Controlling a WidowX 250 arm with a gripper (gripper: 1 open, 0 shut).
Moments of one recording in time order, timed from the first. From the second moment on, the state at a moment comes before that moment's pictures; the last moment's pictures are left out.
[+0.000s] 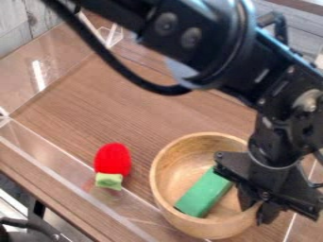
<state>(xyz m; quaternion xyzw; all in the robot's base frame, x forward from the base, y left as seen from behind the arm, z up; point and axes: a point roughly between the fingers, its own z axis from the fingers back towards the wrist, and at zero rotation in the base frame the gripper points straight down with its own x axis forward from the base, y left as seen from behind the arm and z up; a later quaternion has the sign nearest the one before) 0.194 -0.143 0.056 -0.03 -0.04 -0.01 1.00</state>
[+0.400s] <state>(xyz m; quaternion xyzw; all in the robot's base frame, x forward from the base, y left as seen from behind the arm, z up) 0.194 -0.140 0.067 -0.01 -0.03 0.01 1.00</state>
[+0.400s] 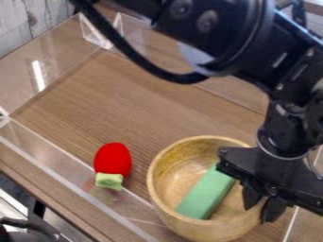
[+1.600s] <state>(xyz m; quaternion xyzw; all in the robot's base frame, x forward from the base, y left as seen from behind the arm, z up) 0.196 -0.119 0.079 -0.01 -0.01 0.09 1.00</state>
